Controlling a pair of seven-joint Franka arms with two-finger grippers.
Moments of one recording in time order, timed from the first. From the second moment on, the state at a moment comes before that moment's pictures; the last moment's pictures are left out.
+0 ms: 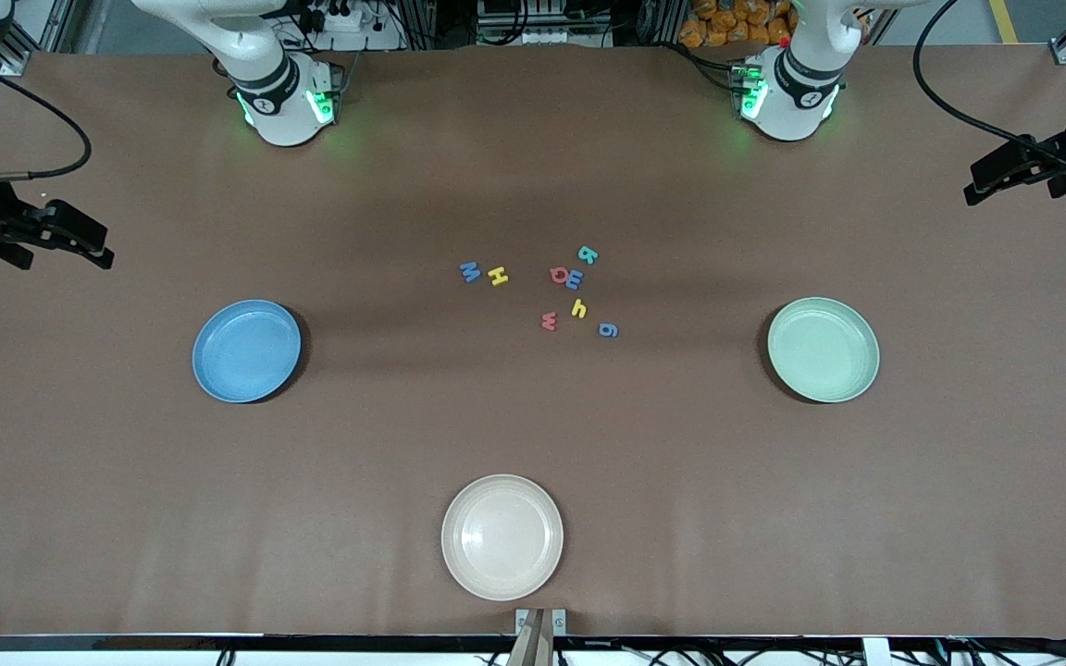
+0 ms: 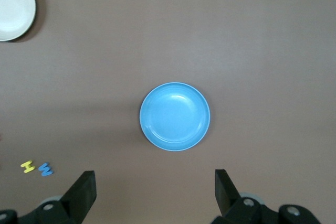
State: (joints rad) left arm -0.06 -0.07 0.04 -1.58 -0.01 1.43 -0.12; right arm 0.03 0.00 -0.02 -1.60 0.03 1.62 0.02
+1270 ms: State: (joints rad) left arm -0.07 -0.07 0.04 -1.60 0.02 1.45 -0.12; right arm 0.07 0.02 -0.01 -1.61 0.05 1.62 0.02
